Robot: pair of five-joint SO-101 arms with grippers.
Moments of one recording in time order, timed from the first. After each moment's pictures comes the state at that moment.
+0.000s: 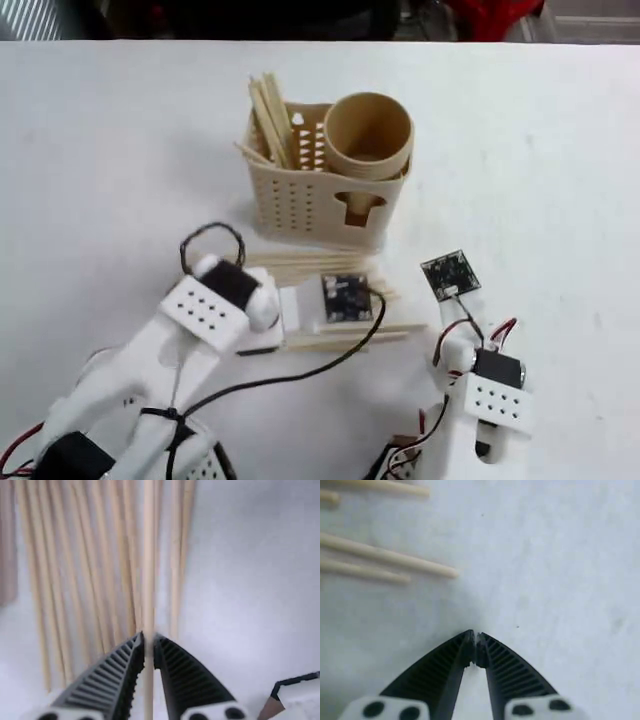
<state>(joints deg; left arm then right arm) 27.2 -28.8 46.8 75.9 -45.9 14.9 -64.0 85.6 57.1 38.2</state>
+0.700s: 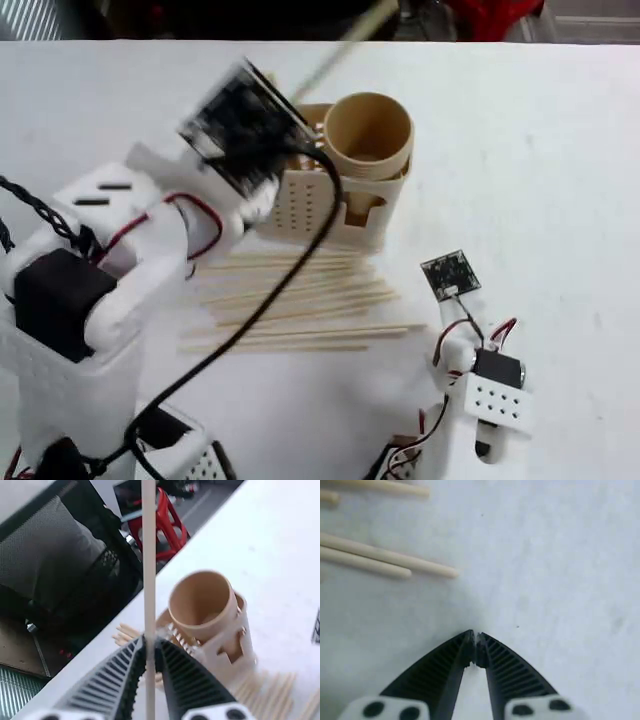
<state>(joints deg) 22.7 -29.0 -21.0 85.2 -21.0 14.9 -64.0 85.6 57.1 38.2</state>
